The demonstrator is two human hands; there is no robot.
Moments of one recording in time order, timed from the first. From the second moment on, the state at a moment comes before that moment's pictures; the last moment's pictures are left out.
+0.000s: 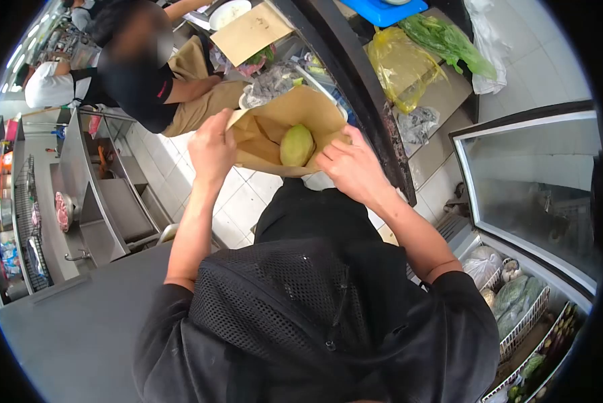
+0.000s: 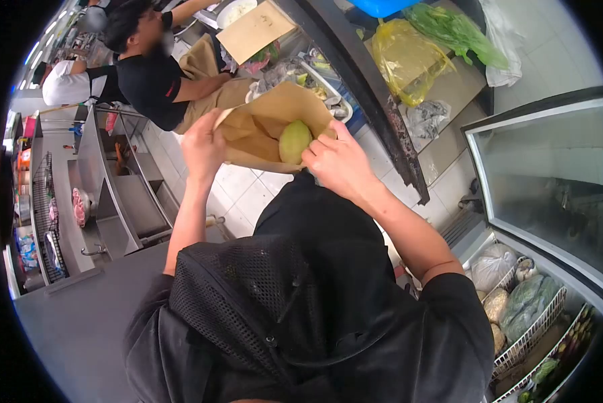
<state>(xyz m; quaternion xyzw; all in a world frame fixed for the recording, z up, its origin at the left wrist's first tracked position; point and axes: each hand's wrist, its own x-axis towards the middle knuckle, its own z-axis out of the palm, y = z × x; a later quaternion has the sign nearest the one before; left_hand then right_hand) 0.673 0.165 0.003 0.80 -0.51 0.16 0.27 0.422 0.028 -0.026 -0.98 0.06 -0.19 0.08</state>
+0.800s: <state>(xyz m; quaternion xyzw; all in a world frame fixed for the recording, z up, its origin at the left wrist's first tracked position) 0.741 0.203 0.009 0.83 -0.46 0.09 0.29 0.505 0.033 -0.023 -0.99 0.03 -0.05 0.09</state>
